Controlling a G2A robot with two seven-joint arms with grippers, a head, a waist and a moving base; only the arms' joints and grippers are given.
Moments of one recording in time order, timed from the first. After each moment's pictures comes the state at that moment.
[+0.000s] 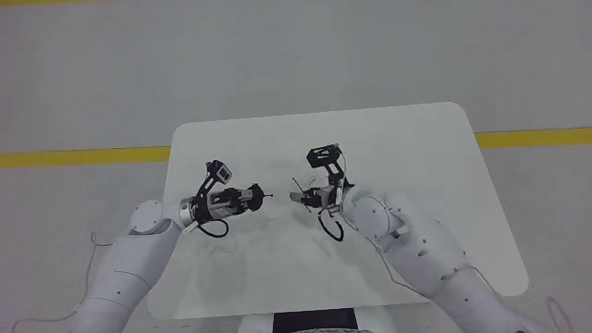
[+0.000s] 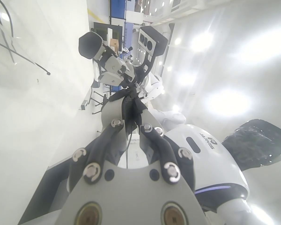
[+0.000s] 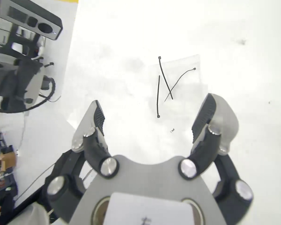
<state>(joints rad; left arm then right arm) 1.30 -1.03 -1.16 -1.18 -0.78 -0.34 -1.31 -1.28 -1.25 0.90 -1.75 -0.85 0.27 0.87</state>
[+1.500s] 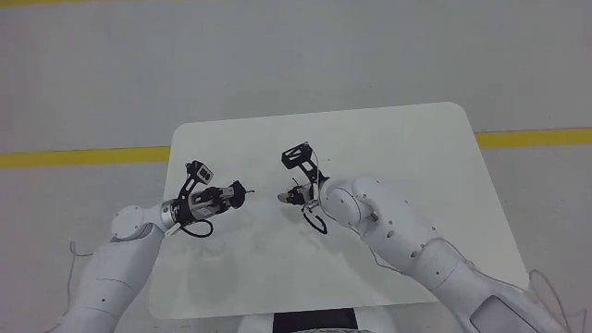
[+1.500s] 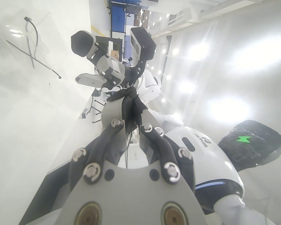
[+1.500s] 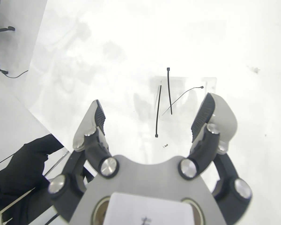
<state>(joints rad) 1.36 -1.00 -1.27 -1.19 -0.79 -0.34 -1.32 -1.08 -1.32 0.73 -1.52 -0.88 0.20 0.89</state>
